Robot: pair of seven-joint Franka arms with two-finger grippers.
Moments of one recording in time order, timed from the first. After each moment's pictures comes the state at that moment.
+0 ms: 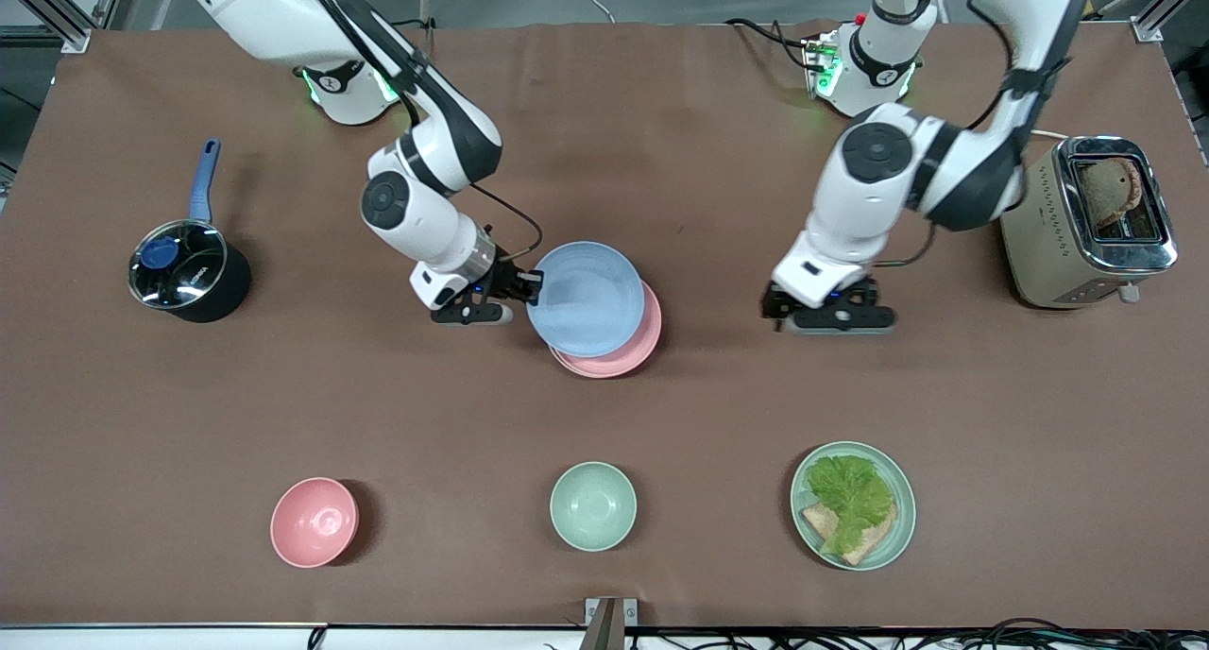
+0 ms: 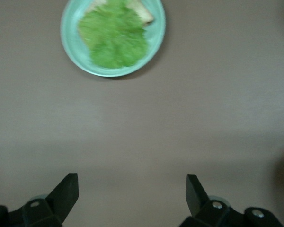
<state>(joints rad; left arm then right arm) -0.02 0.16 -0.37 -2.05 0.32 2.34 -0.52 0.16 0.47 0.47 -2.09 0.25 2.72 0.46</state>
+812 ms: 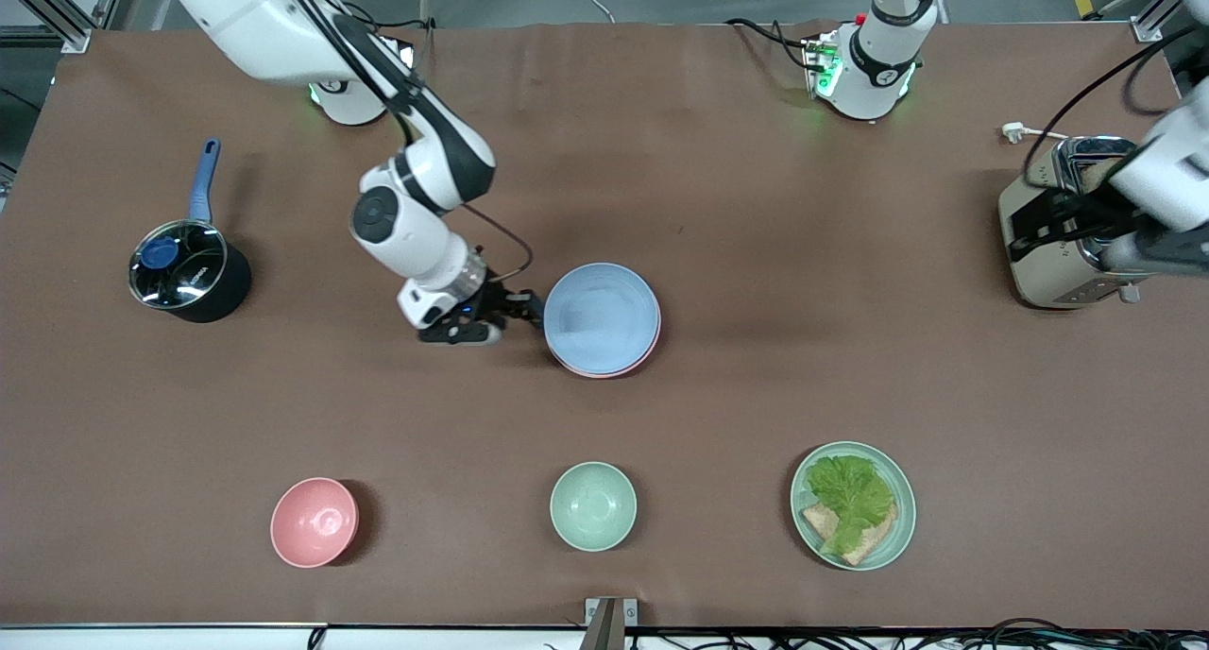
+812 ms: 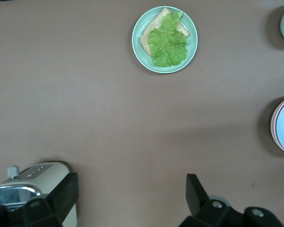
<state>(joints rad) -0.02 0.02 -0.03 -1.54 -0.03 1.63 0.08 0.13 0.39 0.38 -2.04 0.13 2.64 0.46</state>
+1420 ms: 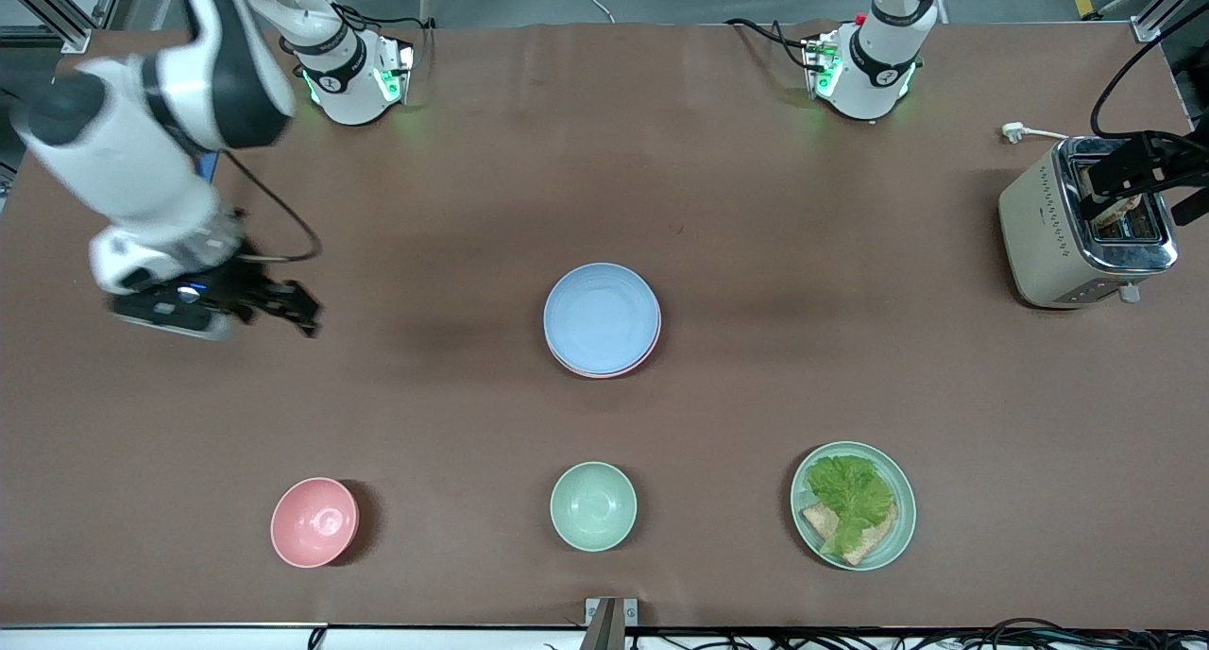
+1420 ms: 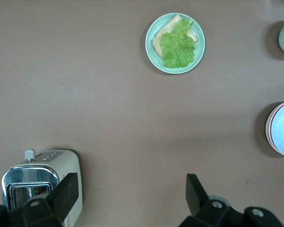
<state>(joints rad) -0.04 0.00 0.05 -1.47 -0.04 1.57 0.08 -0.03 -0.01 0.12 -1.90 -0.05 2.09 0.36</state>
